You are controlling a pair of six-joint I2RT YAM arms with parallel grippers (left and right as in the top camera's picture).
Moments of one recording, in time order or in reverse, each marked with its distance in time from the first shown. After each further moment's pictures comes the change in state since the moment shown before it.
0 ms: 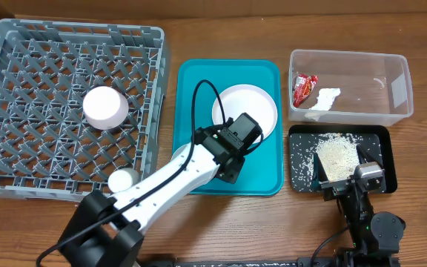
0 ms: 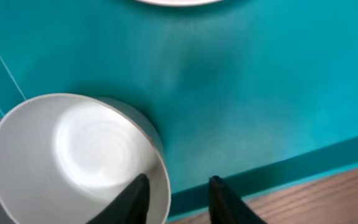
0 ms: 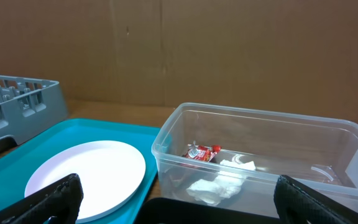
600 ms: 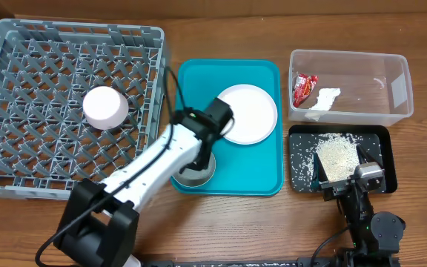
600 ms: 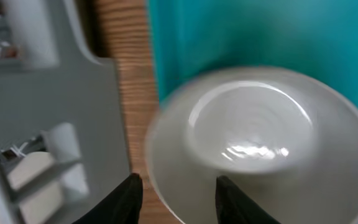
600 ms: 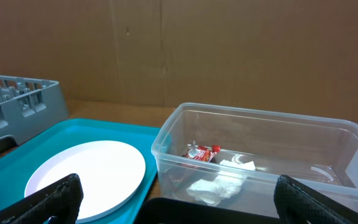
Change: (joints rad) left arm 0.201 0.025 0.033 -0.186 -0.159 -0.130; right arm 0.000 0.000 0.000 0.000 0.000 0.000
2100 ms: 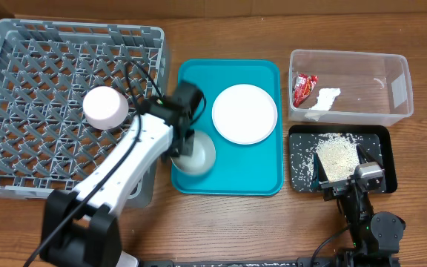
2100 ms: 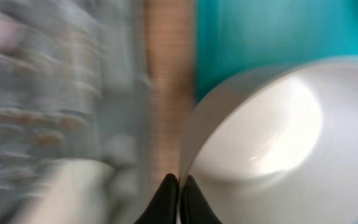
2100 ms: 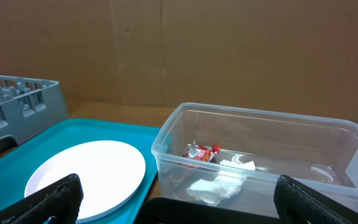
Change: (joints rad) left arm 0.153 -0.074 0.098 -0.058 0.061 0.111; right arm 0.000 0.000 0.000 0.000 0.000 -0.001
